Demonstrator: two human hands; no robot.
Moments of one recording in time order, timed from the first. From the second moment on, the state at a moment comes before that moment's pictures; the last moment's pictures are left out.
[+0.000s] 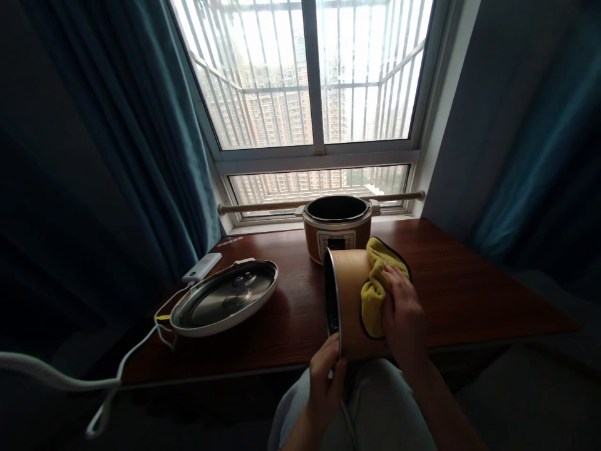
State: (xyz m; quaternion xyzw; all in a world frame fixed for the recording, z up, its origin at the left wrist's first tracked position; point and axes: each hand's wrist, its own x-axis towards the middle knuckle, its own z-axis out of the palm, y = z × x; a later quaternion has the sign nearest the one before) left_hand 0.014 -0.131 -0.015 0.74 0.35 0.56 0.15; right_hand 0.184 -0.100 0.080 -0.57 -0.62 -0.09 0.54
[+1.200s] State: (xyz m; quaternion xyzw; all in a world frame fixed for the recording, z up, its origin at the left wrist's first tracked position) left_hand -0.001 -0.143 0.037 0.80 0.37 0.43 0.20; right_hand 0.146 -0.127 0.077 -0.50 -0.71 -0.16 0.47
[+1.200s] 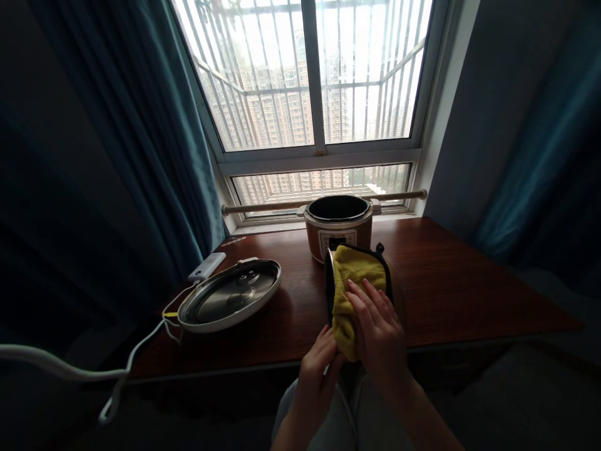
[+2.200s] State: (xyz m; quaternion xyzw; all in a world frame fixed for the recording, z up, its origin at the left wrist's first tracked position) left_hand -0.004 -0.144 0.013 0.83 0.36 0.40 0.11; right_hand 0.163 -0.128 0.054 -0.53 -0.63 -0.12 0.55
